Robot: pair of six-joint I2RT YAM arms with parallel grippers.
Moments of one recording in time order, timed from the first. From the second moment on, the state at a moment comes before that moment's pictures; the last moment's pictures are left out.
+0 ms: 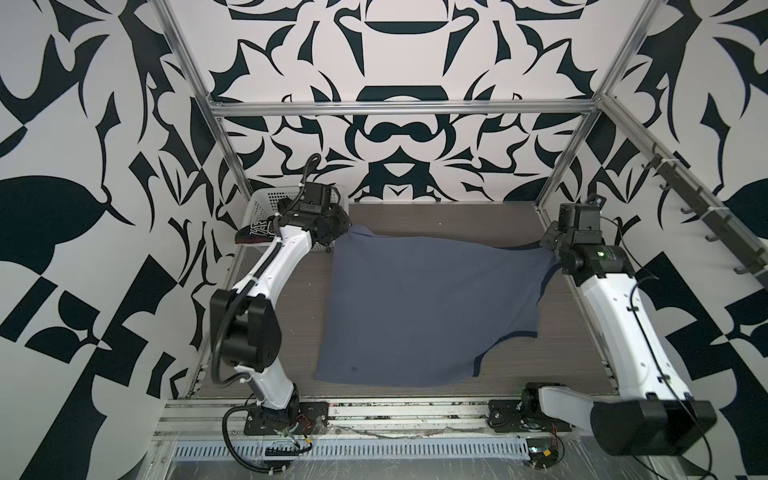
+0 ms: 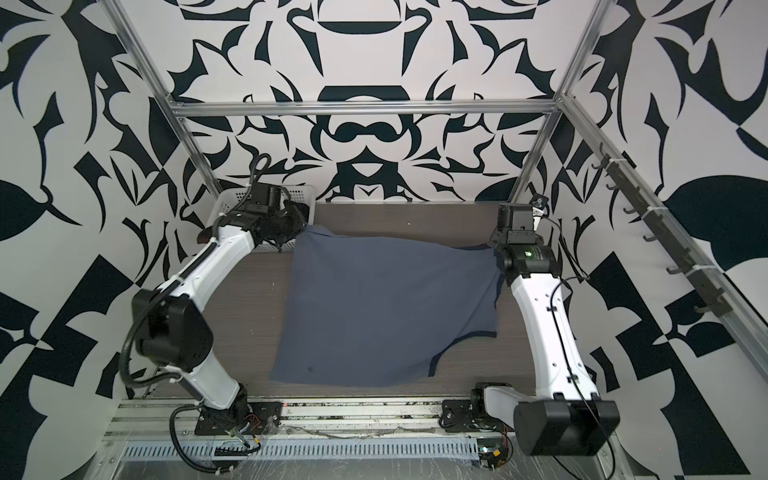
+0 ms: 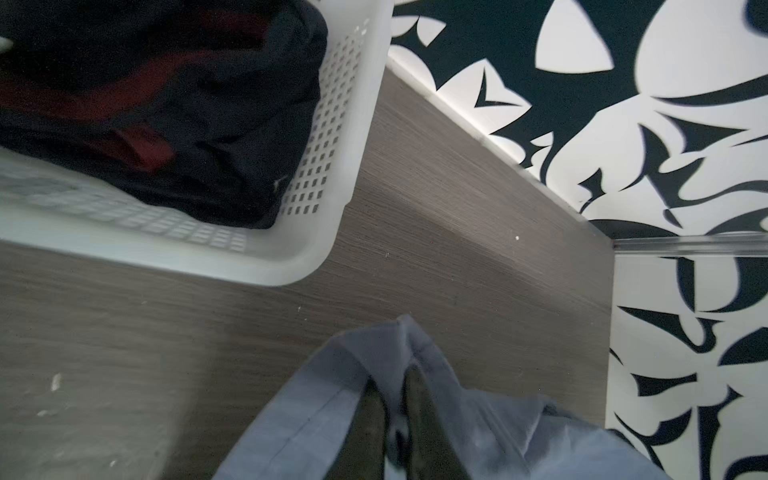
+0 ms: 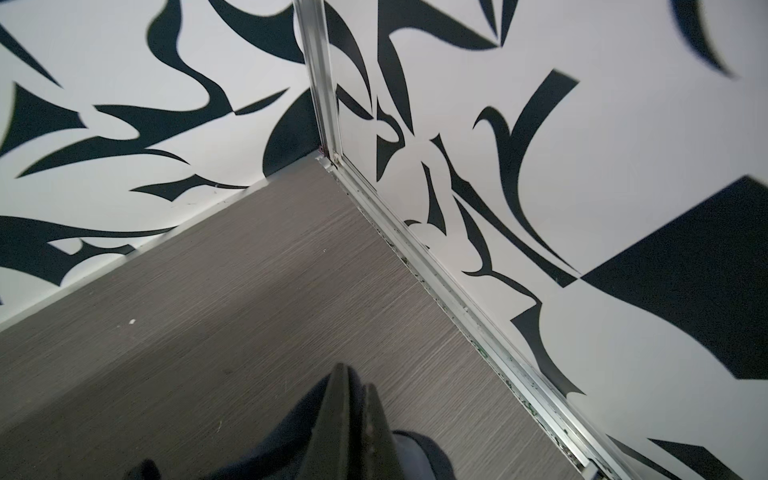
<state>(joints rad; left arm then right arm) -0.27 1.77 1.58 -0.62 0.13 -0.72 -0.06 1.25 1.32 -0.74 0.42 0.42</state>
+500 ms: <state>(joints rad) -0.43 1.76 1.67 -0.86 -0.13 -0.64 -0.20 1.40 1.29 -0.76 0.03 0.48</state>
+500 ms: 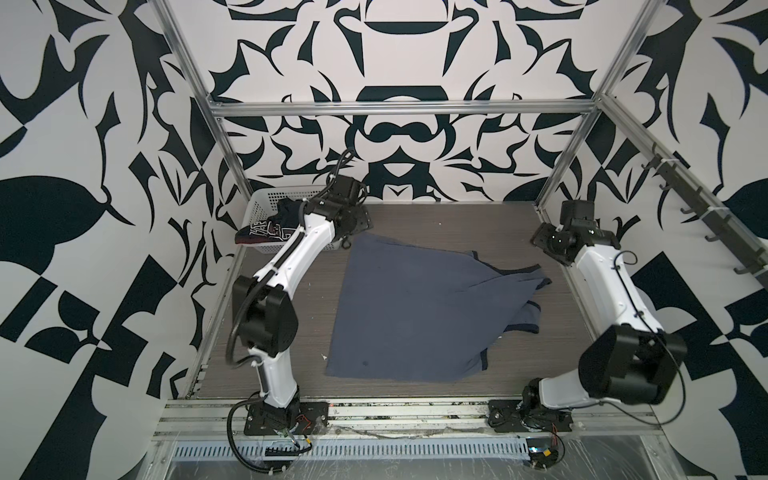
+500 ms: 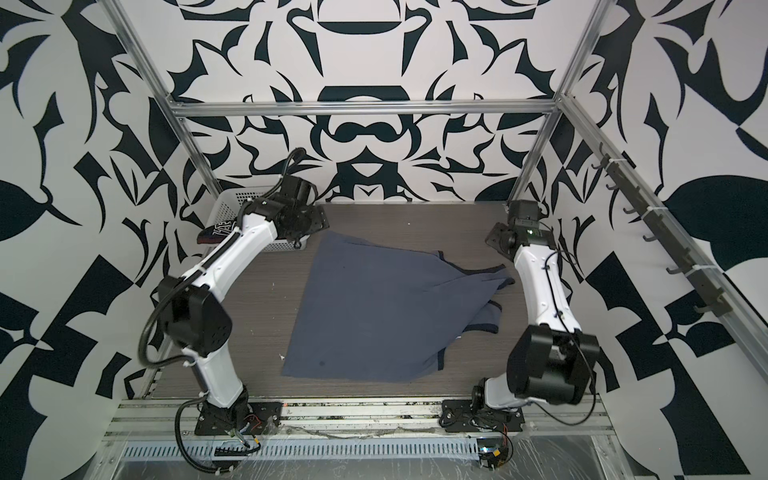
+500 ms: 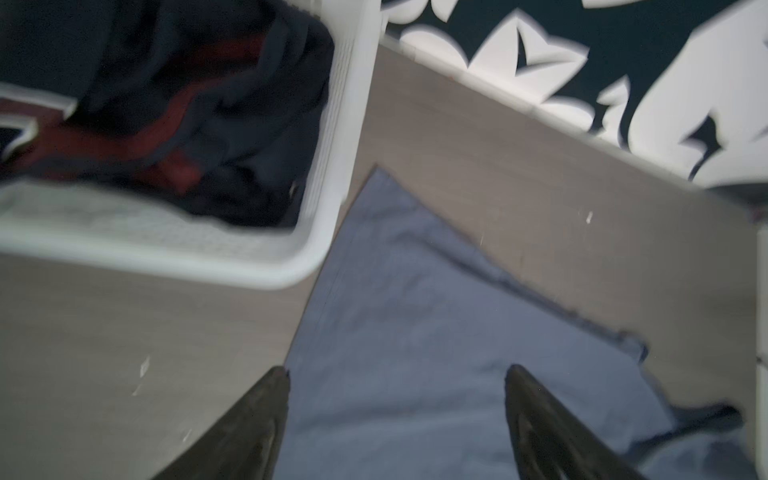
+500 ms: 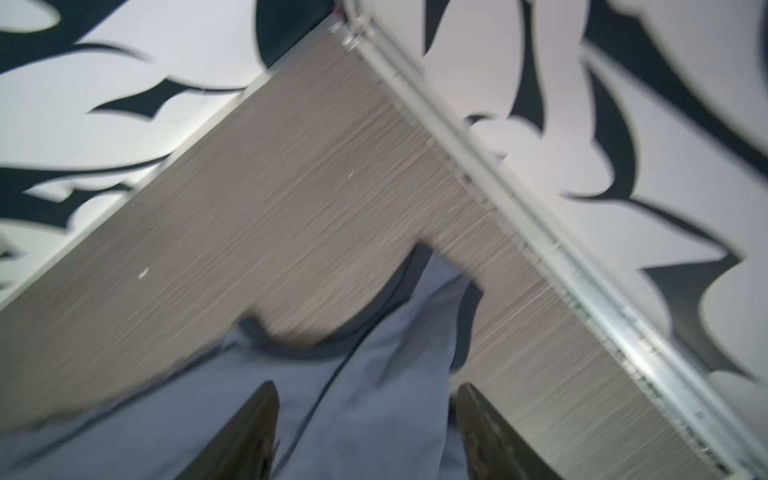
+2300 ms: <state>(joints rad) -0.49 1.93 1.47 -0.61 -0.11 -0.67 0.02 1.68 1.28 -0.67 -0.10 0.52</state>
